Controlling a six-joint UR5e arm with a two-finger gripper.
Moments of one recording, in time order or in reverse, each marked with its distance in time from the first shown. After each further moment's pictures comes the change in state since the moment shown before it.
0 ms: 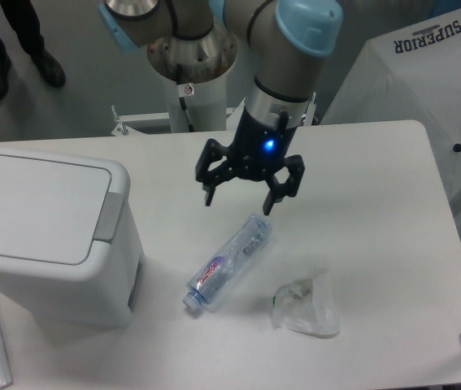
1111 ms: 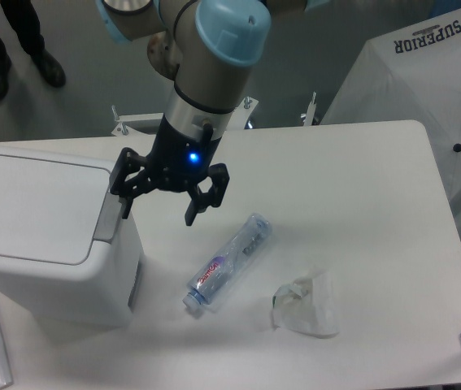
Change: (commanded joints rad) arm -0.111 -0.028 0.011 0.012 -0.022 -0.143
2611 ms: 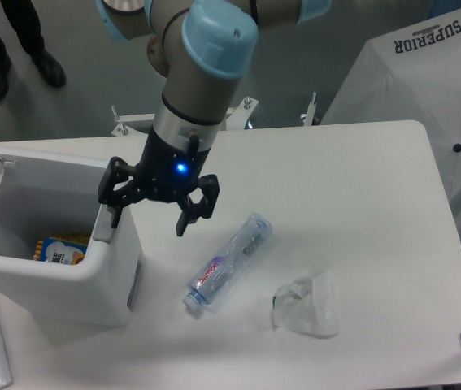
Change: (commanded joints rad) arm 0.021 -0.014 0.052 0.093 0.008 0.021
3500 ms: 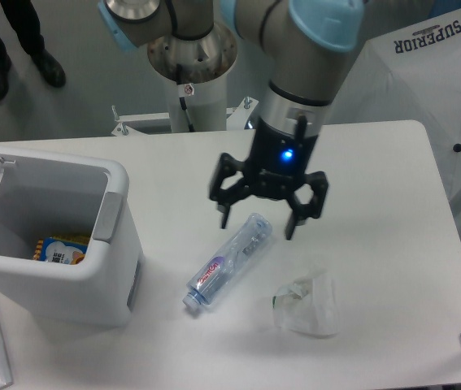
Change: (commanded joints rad) arm 0.200 -0.061 -0.017 0.009 0.184 0.524
